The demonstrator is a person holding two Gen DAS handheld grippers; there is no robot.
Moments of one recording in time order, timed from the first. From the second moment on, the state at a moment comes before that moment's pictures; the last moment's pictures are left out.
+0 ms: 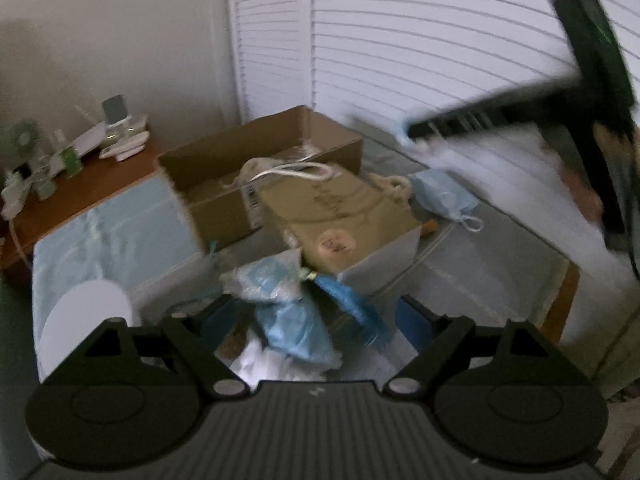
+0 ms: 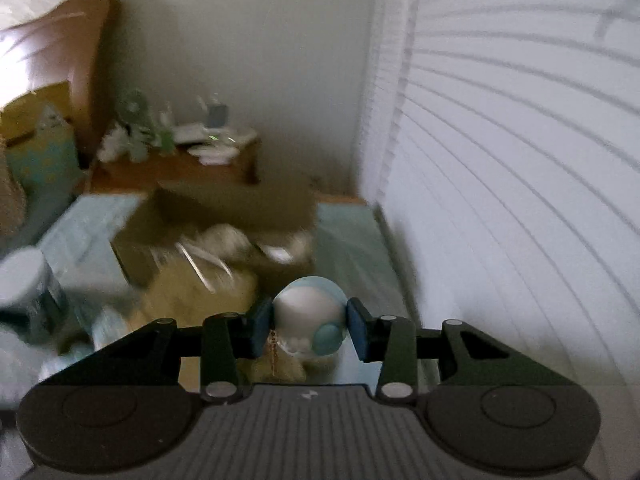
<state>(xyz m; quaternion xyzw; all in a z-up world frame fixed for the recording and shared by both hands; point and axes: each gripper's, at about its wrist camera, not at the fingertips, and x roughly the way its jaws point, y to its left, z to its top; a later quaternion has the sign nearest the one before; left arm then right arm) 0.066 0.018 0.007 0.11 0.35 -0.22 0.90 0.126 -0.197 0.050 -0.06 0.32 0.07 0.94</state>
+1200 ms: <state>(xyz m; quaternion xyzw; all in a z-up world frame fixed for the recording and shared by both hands) 0.064 0.044 -0.047 0.09 0.38 -0.17 0.90 0.089 -0.207 -0.019 -0.04 0.40 0.11 0.91</state>
